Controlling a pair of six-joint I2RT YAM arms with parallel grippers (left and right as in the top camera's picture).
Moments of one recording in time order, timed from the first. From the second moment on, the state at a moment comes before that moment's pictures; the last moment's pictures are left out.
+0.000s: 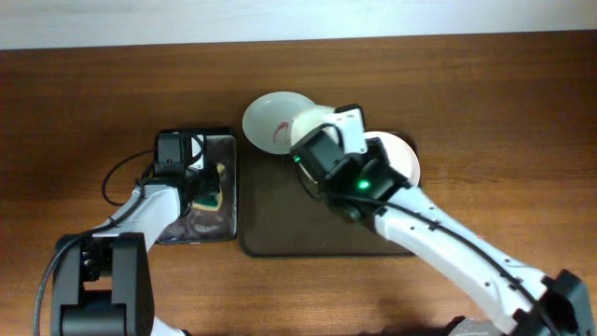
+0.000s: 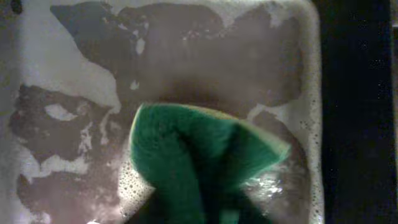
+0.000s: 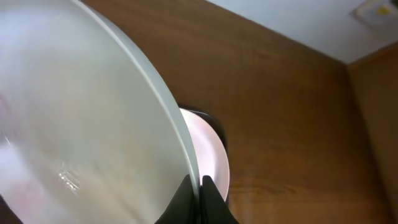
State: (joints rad) left arm -0.03 1.72 0.86 -0.18 0.05 -0.09; right arm 0.72 1.56 1.30 -0.80 0.80 0.33
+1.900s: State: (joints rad) left arm -0.03 1.68 0.86 -0.44 0.10 -0.09; right arm 0.37 2.13 1.51 -0.91 -0.35 0.50
